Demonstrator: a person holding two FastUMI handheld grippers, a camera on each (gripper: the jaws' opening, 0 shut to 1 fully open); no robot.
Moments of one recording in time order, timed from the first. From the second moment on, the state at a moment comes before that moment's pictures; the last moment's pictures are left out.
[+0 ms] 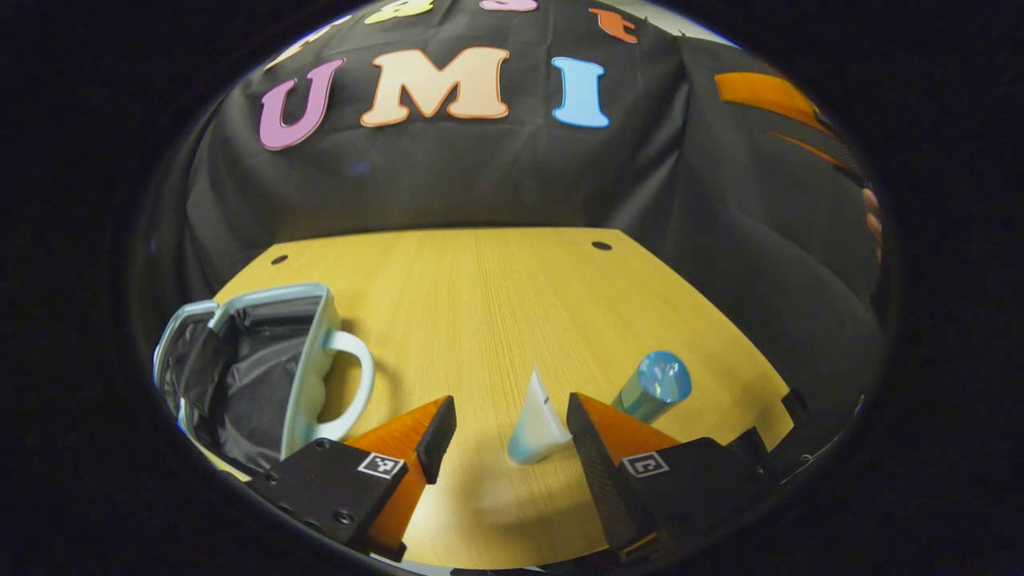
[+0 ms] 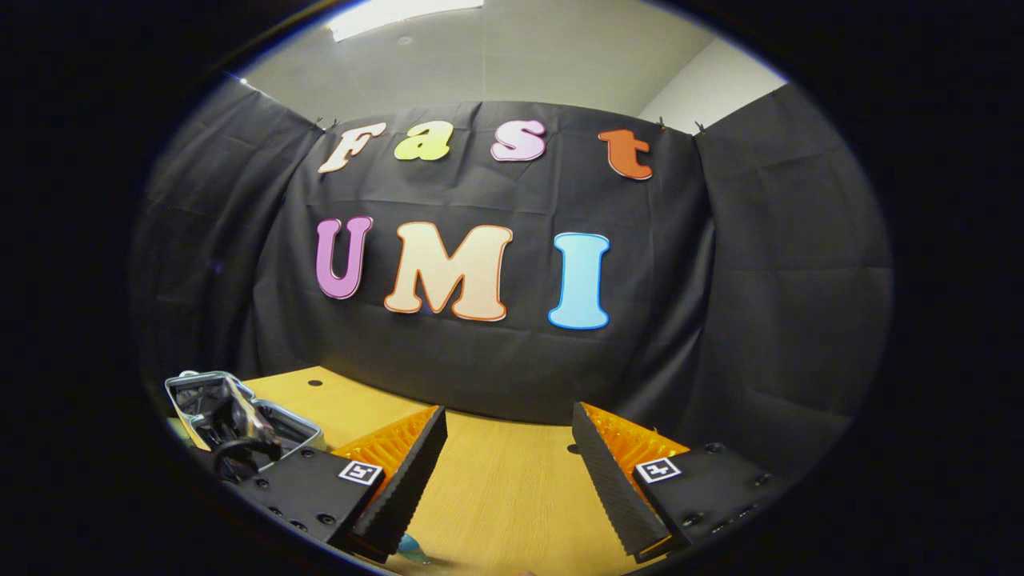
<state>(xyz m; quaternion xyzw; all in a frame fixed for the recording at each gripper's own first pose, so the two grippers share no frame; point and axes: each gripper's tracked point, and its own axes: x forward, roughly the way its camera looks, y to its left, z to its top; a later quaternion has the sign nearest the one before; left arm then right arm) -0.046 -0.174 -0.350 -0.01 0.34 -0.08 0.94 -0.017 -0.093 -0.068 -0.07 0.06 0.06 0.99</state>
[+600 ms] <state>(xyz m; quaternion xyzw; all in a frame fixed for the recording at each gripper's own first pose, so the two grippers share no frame) -0.032 -0.170 -0.382 -0.01 0.35 -0.08 0.93 -0.038 -0.078 -0.117 -0.07 0.09 0.10 0.99</state>
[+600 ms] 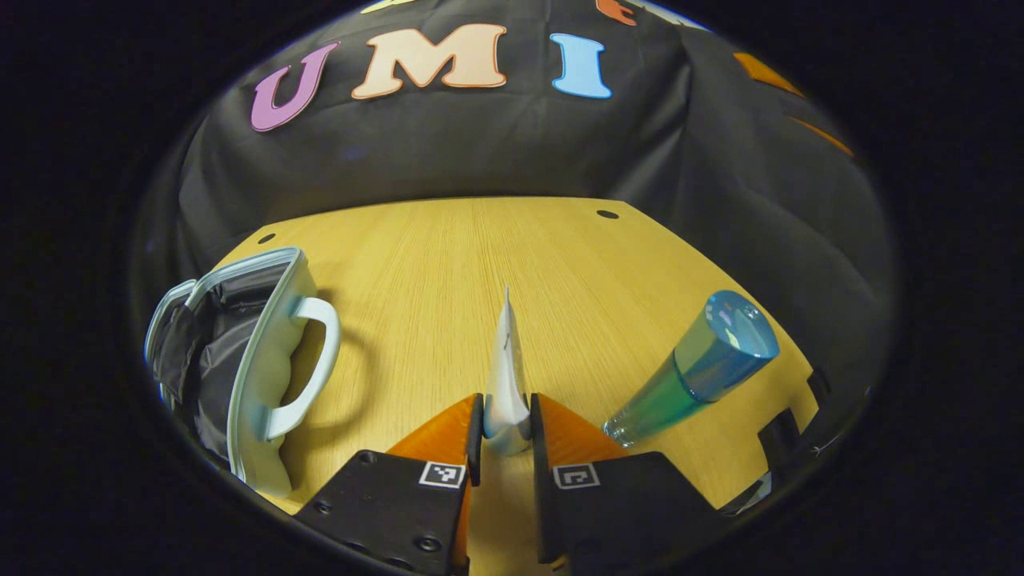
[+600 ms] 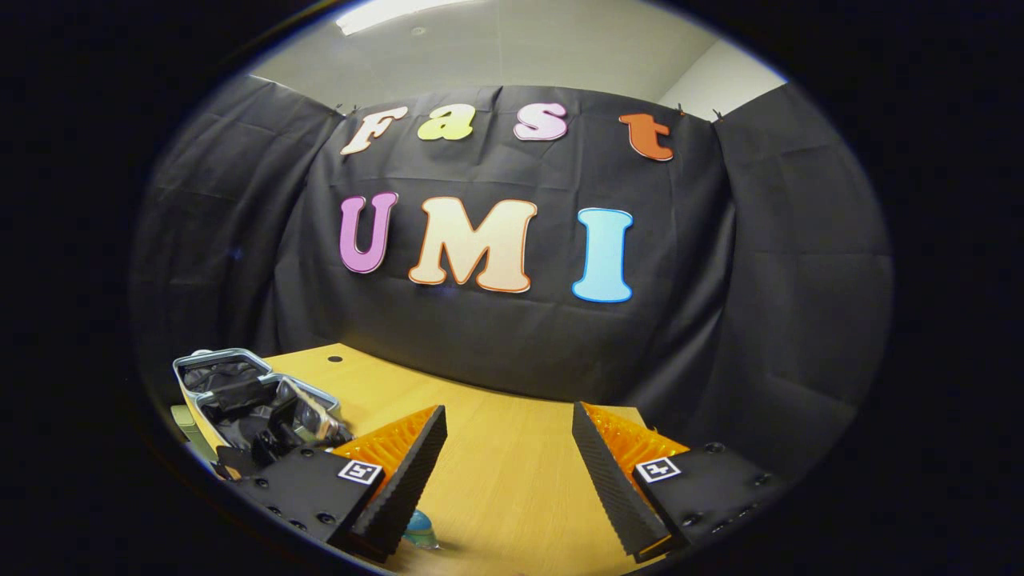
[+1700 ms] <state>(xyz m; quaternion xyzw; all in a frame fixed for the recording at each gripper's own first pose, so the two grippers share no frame) -0.033 -0.063 -0.251 0.03 0.31 0.03 0.95 -0.106 -0.014 -0.339 -0.07 0.30 0.24 0.92</state>
